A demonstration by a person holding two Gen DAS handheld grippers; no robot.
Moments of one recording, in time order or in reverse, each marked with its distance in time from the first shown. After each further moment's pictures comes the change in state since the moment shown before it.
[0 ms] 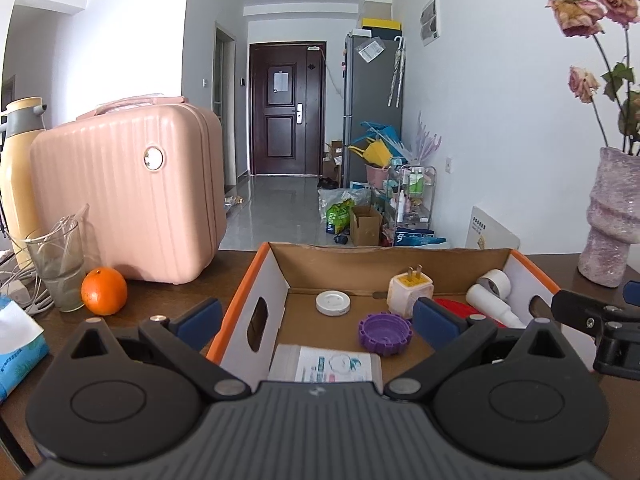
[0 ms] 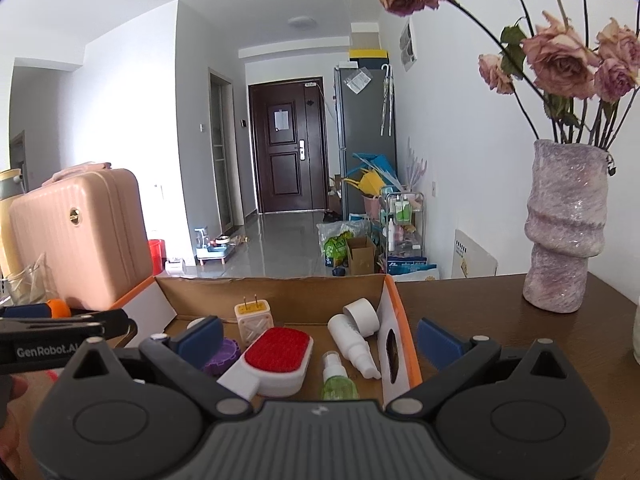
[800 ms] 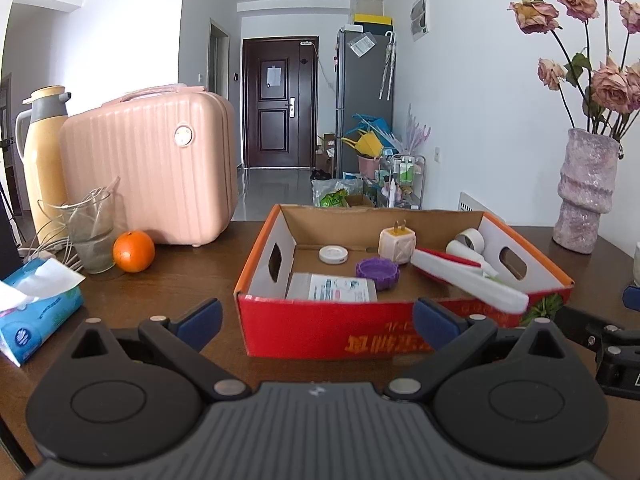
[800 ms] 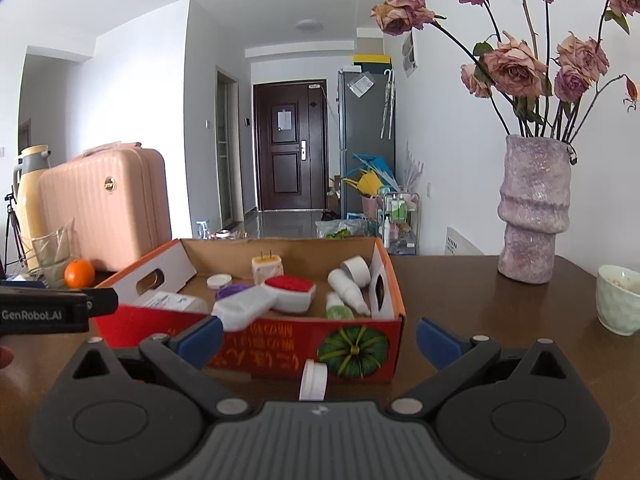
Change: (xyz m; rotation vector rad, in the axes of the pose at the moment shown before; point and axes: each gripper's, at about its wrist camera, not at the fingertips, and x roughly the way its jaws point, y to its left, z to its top) left arm -0.074 0.014 -0.040 0.014 0.025 -0.018; right arm -0.081 0.009 -0.054 -0.030 0.005 -0.011
